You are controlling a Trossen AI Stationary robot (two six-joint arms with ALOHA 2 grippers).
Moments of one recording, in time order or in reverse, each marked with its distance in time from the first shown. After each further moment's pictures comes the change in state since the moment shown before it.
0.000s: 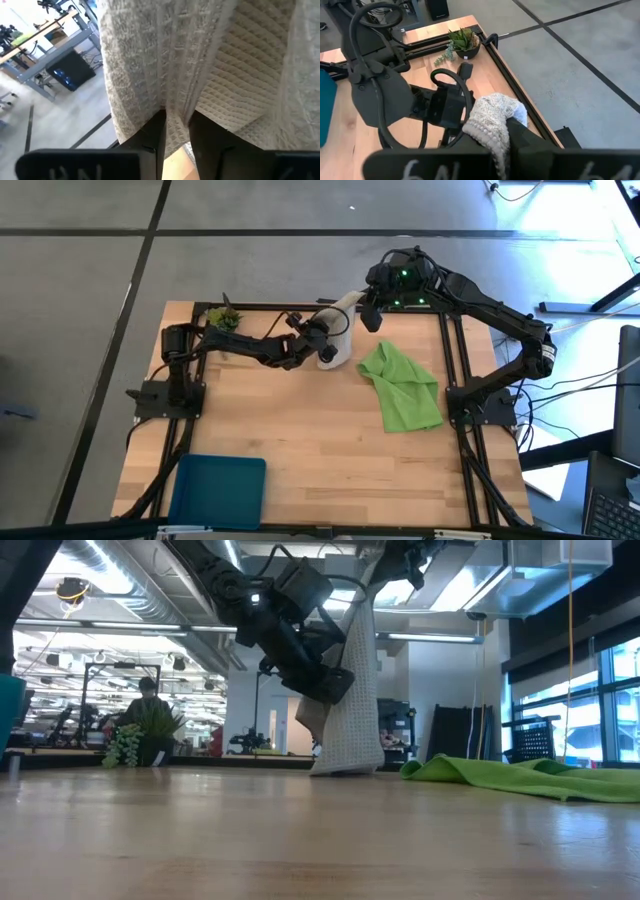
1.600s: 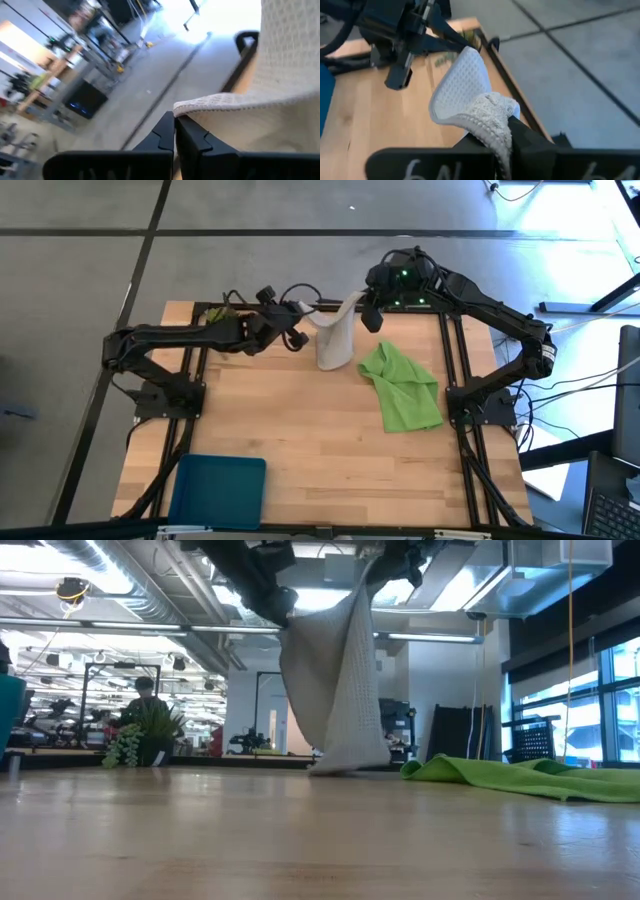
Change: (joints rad) left arm 0.017 -0.469 -0.001 -0.383 0.037 0.296; right arm -0.001 0.000 0.000 0.020 0.000 -0.056
